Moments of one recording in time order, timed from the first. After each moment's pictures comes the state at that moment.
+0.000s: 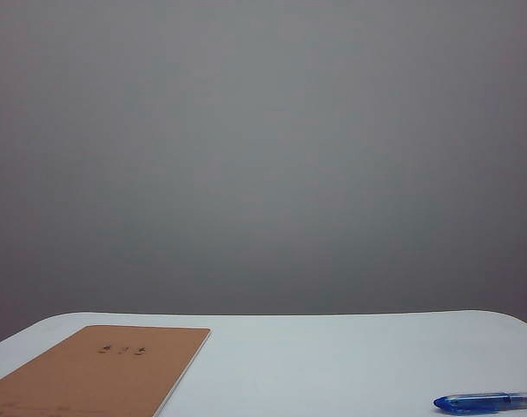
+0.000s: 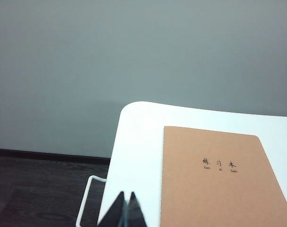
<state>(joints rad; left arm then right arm) 0.01 0.00 0.00 -0.18 0.00 -0.02 0.20 0.00 0.01 -0.13 0.16 0.01</state>
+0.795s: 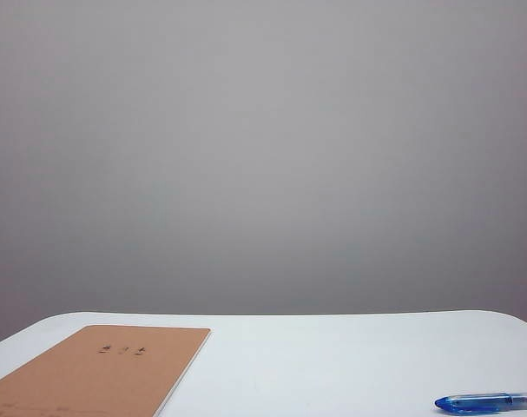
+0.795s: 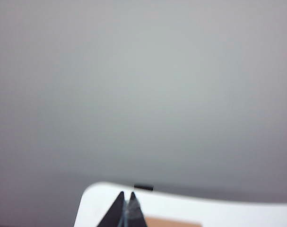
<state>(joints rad) 0.01 0.01 0.20 -0.09 0.09 -0.15 0.20 0.00 0.01 0.12 0.16 0.14</state>
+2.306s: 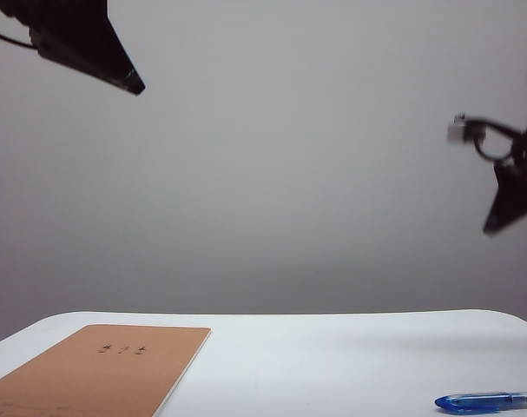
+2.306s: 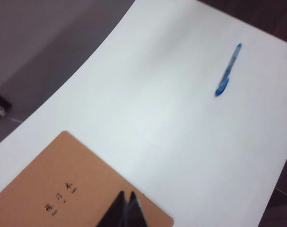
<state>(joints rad) -0.34 1.23 1.10 -0.64 0.47 0.48 -0.08 1.78 1.28 -0.61 -0.47 -0.83</state>
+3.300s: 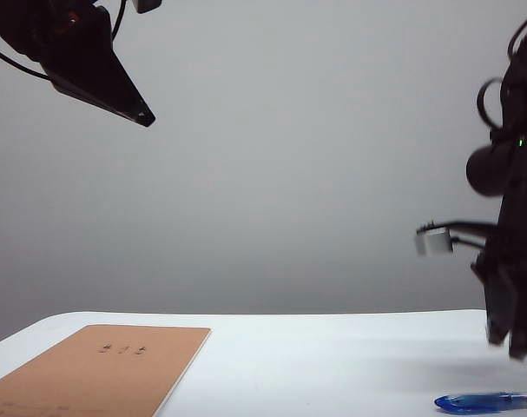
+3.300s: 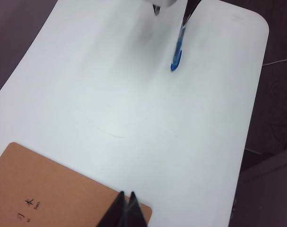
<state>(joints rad) -0.35 1.31 1.10 -0.73 0.61 0.70 0.09 1.98 1.28 -0.87 -0.28 -1.26</state>
